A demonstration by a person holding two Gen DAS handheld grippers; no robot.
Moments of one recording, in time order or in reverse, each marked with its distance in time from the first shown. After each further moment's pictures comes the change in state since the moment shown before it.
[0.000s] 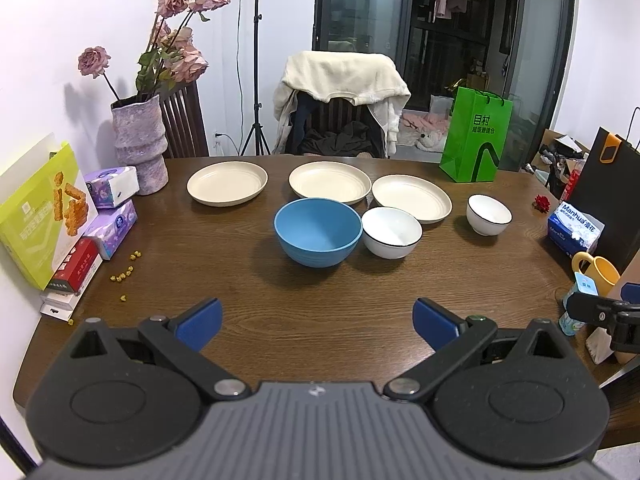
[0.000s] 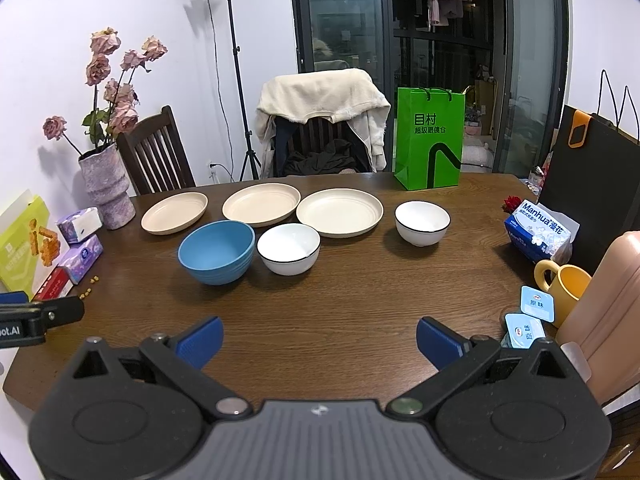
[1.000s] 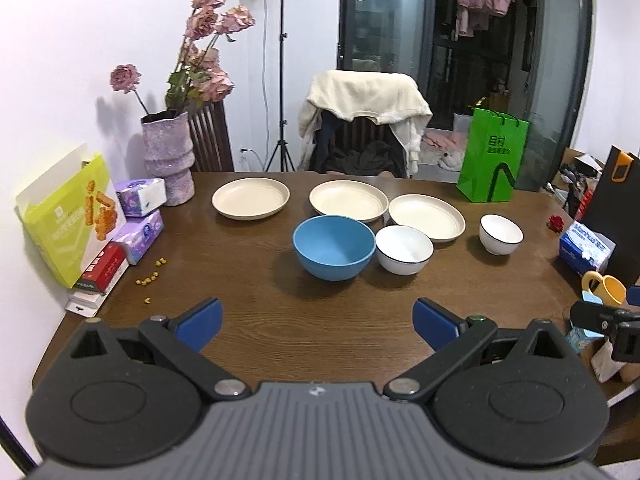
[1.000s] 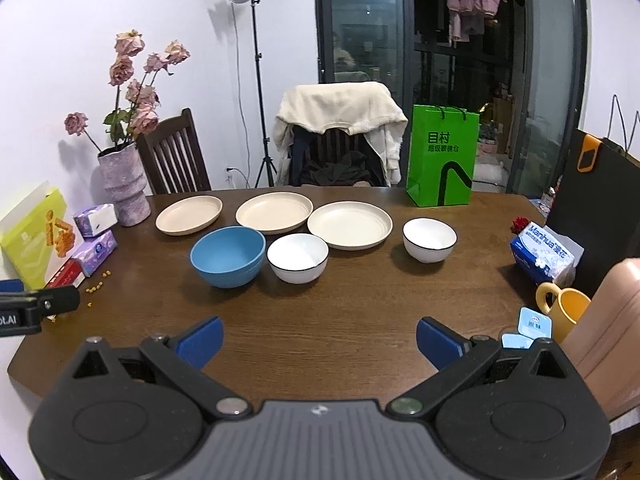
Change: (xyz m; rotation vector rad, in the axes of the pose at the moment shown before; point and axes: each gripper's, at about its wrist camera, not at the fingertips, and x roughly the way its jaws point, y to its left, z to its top) left arm -0.030 -0.013 -0.003 -0.042 -0.059 0.081; right arm -0.021 -0.005 0.006 -0.074 -0.025 0.048
